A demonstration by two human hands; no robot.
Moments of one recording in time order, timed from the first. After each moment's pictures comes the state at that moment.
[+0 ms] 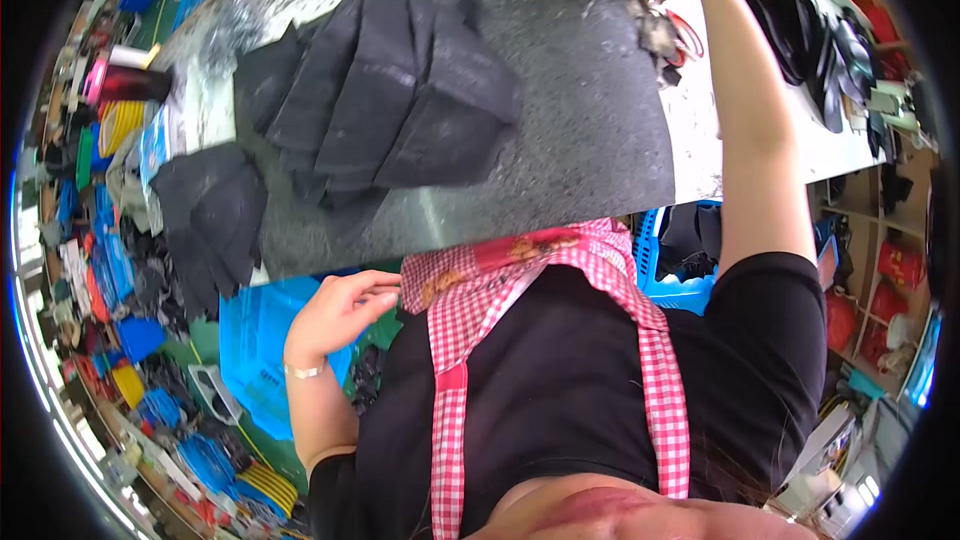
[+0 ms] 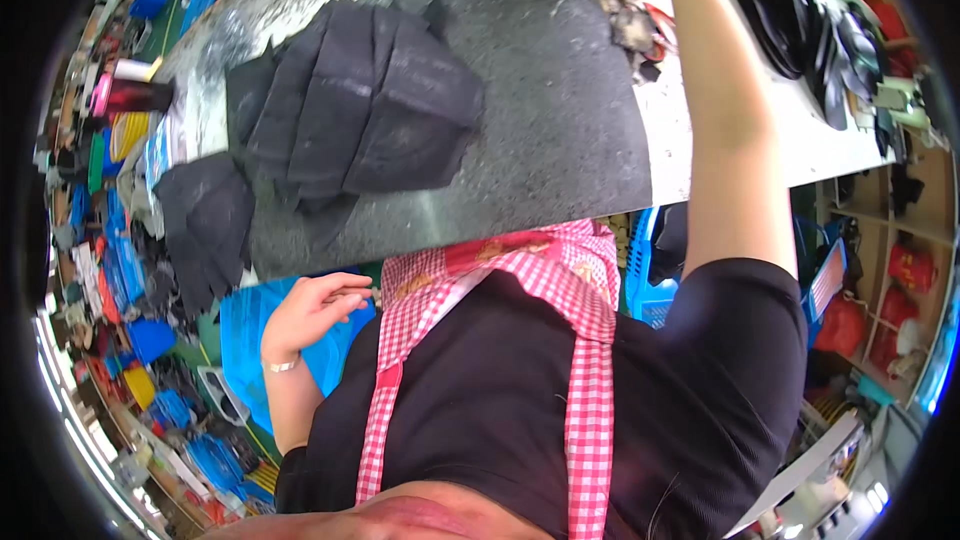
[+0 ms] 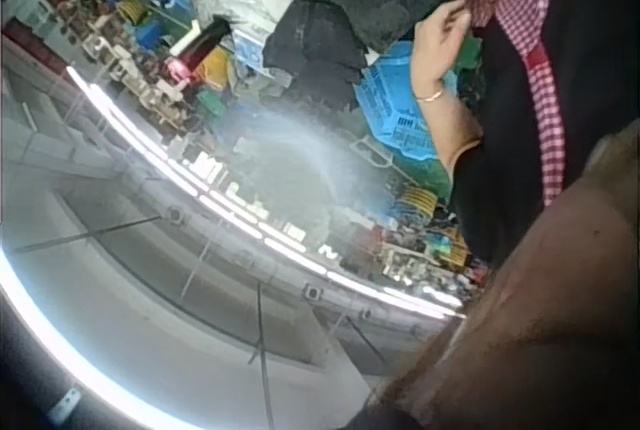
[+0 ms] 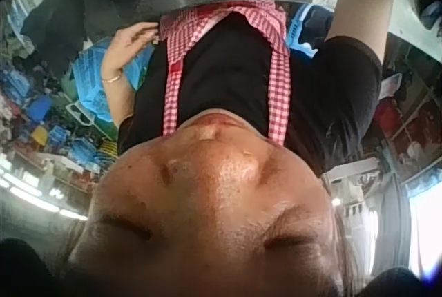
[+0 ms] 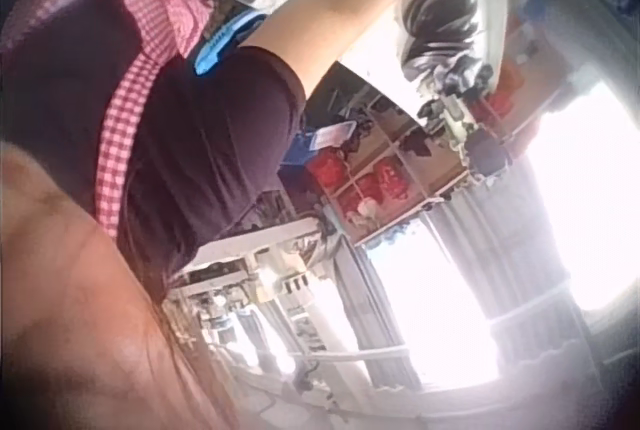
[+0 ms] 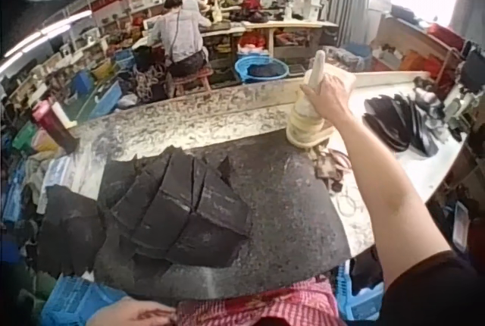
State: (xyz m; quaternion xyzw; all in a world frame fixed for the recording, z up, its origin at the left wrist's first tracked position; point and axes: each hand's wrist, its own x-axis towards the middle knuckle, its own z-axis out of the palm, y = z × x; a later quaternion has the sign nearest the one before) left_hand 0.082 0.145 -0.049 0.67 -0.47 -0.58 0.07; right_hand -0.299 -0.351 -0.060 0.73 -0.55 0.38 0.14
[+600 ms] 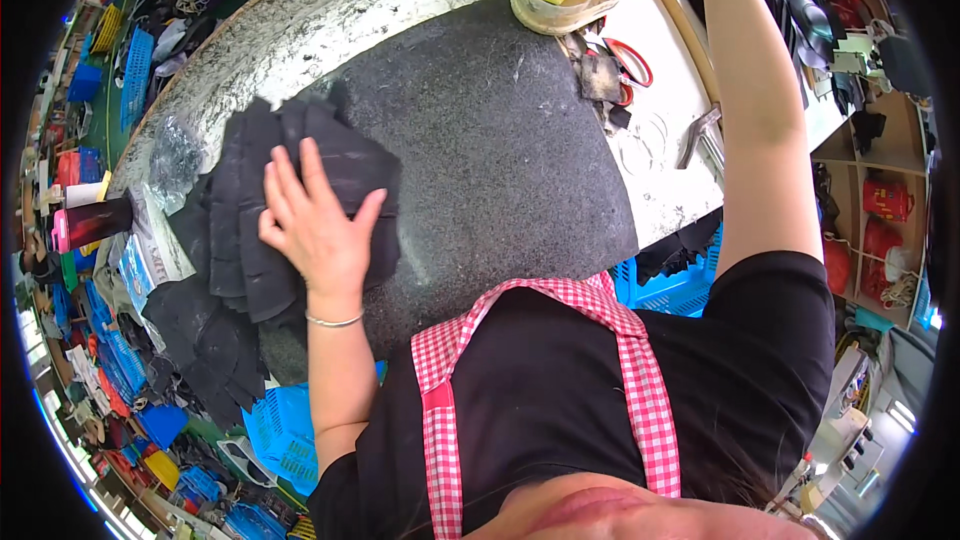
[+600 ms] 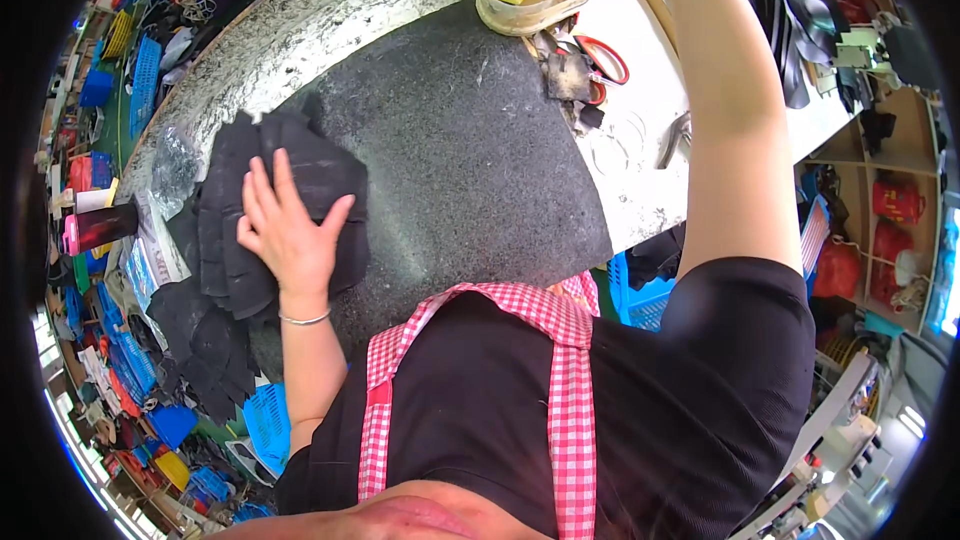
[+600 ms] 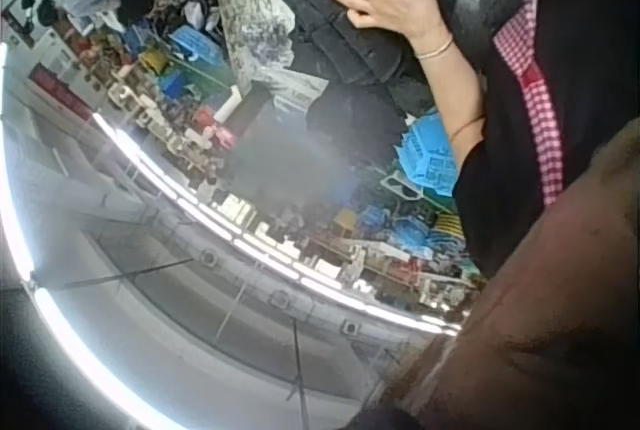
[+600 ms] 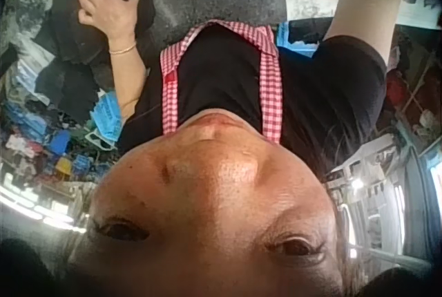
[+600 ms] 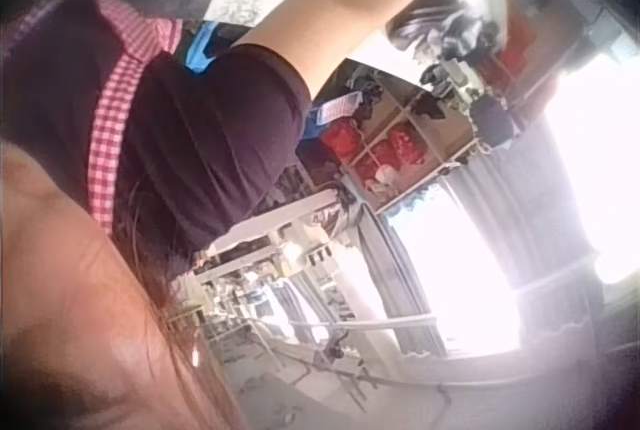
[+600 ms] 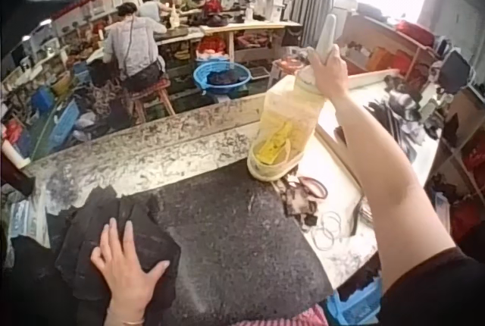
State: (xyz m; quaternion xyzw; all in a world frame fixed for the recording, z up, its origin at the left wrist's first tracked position) left_hand 0.029 -0.064 -0.095 0.75 -0.64 0.12 0.05; right_hand -0.378 -0.445 0.015 0.61 -0.62 0.49 0.07
